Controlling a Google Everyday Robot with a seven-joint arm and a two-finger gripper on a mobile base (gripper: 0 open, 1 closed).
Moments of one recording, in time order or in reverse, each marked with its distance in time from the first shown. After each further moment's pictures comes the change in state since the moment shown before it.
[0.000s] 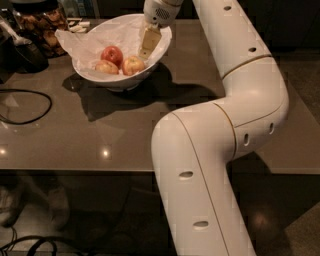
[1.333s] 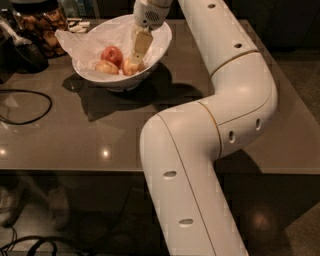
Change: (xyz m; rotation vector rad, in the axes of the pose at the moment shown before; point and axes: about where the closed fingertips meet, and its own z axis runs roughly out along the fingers) arm -0.016 0.003 0.016 -0.023 0.040 -0.047
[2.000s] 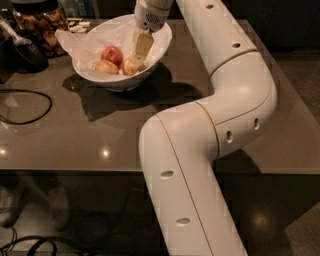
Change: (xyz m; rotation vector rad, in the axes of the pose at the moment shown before) arm 0.007 0.000 0.005 -0.011 0.023 0.012
